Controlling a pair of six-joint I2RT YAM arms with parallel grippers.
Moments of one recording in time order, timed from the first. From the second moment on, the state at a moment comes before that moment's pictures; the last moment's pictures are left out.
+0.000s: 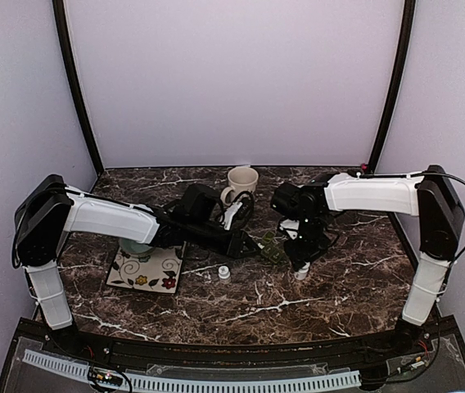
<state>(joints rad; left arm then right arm) -0.89 1.85 1.14 0.08 0.48 -0.48 0.79 1.83 1.35 -1.10 0.05 0.28</state>
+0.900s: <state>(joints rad) -0.89 1.87 1.14 0.06 0.48 -0.48 0.79 1.81 1.30 -1.05 0.02 0.28</state>
